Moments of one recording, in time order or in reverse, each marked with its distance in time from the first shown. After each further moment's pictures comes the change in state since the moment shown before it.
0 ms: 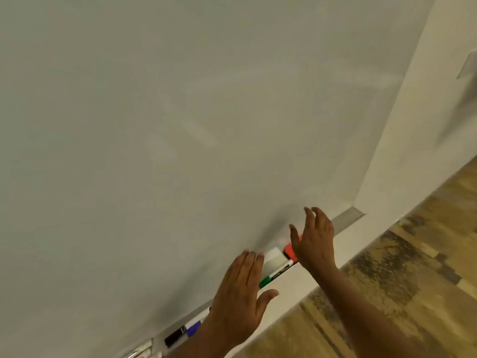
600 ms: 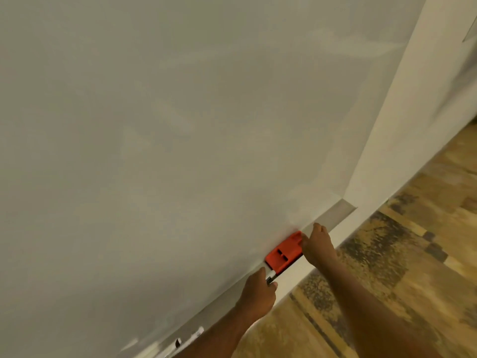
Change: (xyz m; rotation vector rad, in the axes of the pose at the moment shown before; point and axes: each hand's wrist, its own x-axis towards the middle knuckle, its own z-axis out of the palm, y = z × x) left_hand 0.141 0.006 0.155 -0.620 -0.471 -0.646; right_hand 0.051 0.123 0.086 0.193 -0.441 0.491
